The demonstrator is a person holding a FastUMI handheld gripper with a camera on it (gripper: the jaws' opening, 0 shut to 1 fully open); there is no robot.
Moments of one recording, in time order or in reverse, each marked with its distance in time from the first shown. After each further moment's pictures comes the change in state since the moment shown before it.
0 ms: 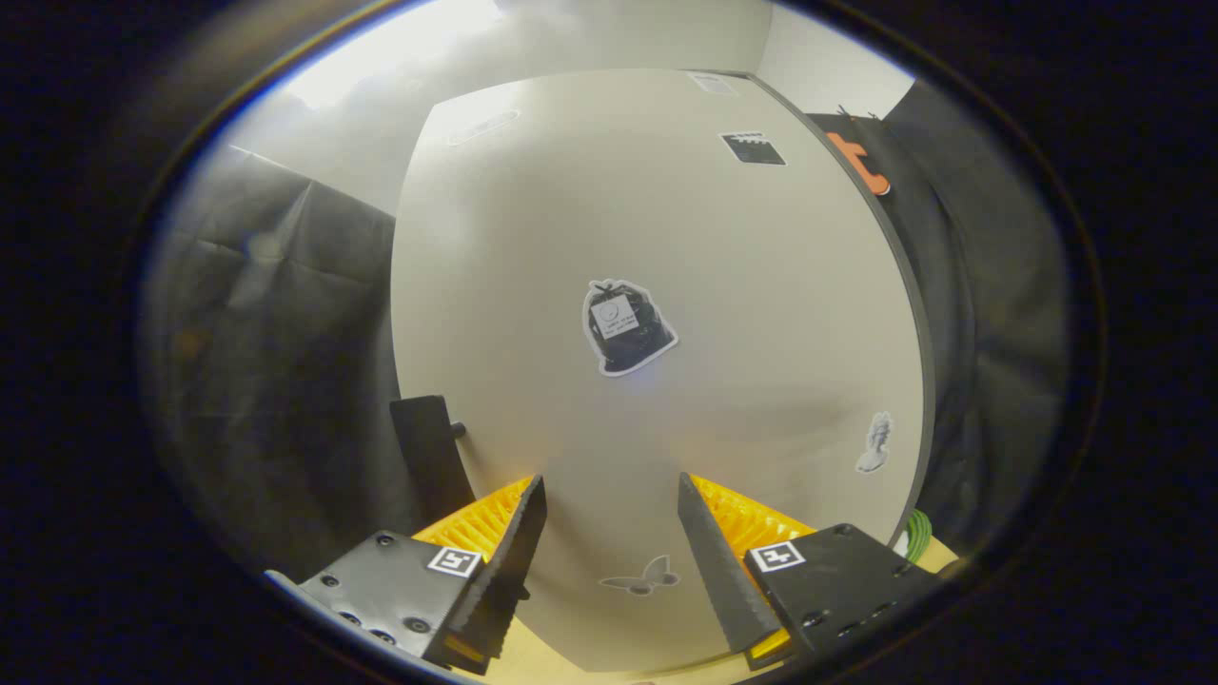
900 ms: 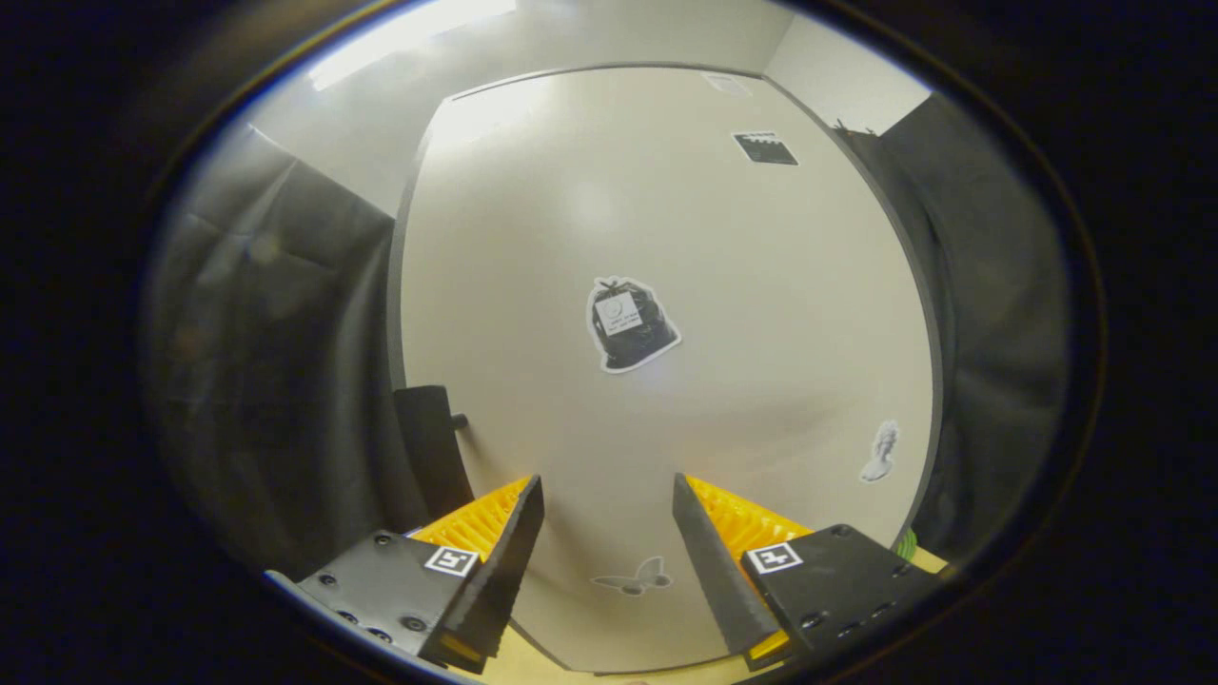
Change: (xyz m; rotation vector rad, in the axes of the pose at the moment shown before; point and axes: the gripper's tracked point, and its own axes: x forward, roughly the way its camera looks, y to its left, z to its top) arm 0.004 0.016 -0.019 -0.042 -0.027 -0.096
